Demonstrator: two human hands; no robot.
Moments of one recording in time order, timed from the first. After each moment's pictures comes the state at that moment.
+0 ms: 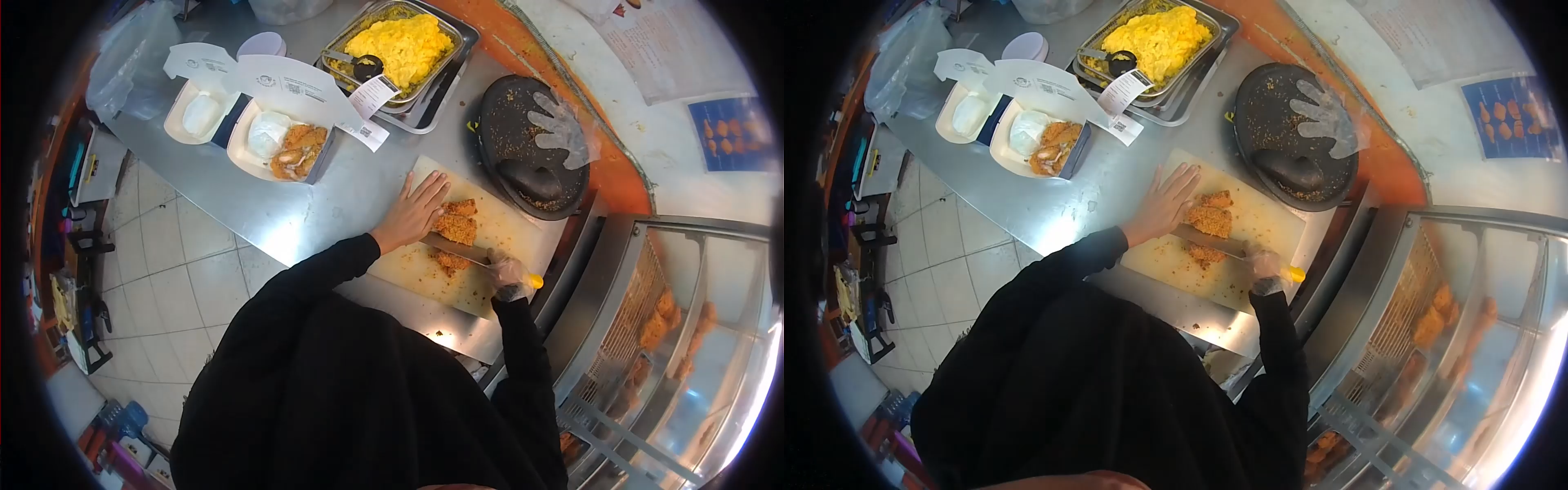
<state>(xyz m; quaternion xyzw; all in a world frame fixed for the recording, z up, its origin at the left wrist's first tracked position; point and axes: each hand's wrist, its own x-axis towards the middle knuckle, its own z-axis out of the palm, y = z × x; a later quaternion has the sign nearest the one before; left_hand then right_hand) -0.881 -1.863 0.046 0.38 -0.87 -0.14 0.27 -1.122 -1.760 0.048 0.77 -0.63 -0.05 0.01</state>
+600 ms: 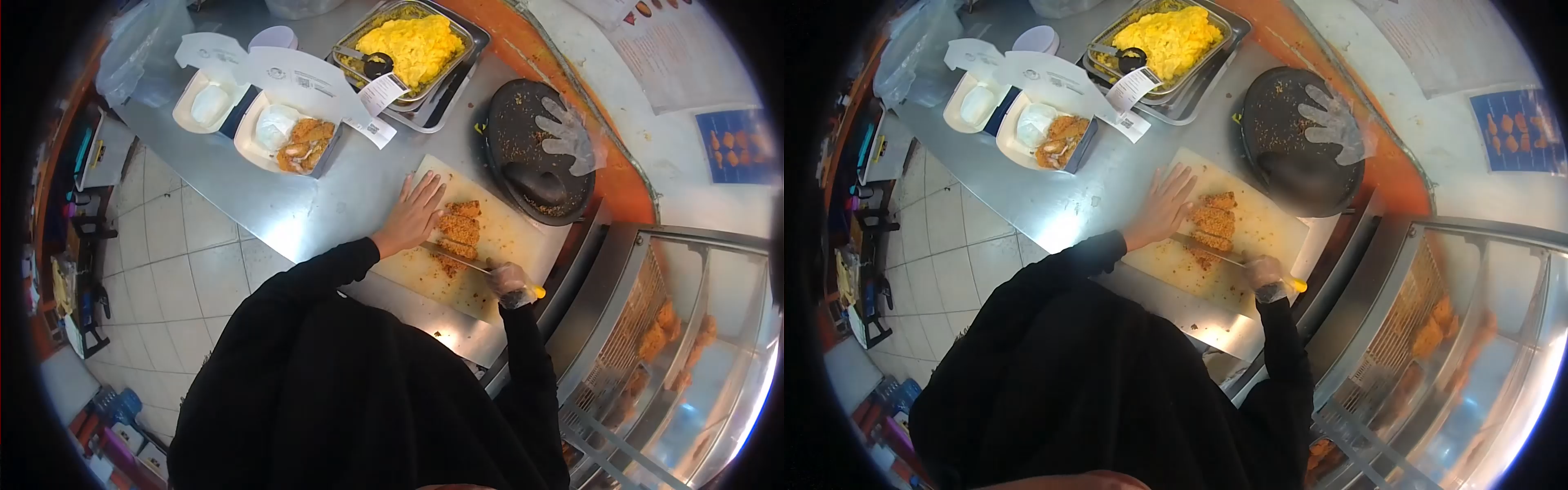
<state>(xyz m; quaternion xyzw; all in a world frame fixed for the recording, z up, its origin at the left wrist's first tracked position) -0.879 -1.851 0.051 0.41 -0.86 -0.16 0.27 -1.124 -1.753 0.057 0.75 -0.64 -0.11 -0.13</state>
